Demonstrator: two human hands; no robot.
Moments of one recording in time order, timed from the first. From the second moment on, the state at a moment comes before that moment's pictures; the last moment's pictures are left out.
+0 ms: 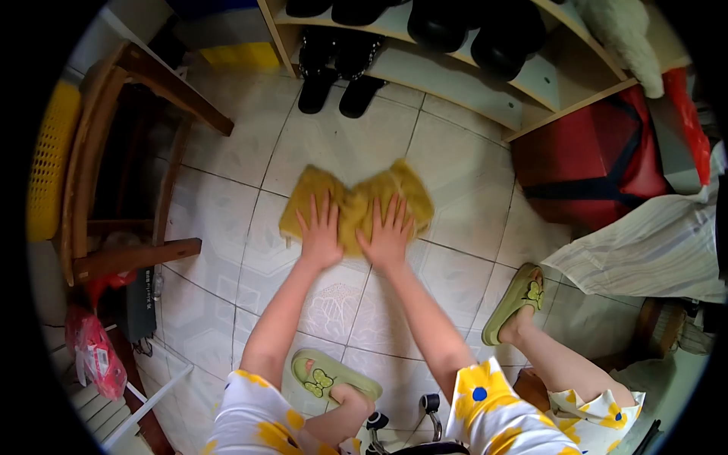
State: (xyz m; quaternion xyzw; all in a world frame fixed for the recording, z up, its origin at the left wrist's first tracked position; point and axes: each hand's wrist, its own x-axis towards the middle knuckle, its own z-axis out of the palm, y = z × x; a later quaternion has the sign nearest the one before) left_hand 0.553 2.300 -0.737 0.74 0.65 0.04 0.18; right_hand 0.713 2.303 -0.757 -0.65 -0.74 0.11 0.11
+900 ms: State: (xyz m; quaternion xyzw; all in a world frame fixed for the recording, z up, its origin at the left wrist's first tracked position) left_hand 0.601 2.177 -0.708 0.74 0.60 -0.25 0.20; right_hand 0.738 2.145 -0.720 -0.71 -0.66 0.22 -0.09
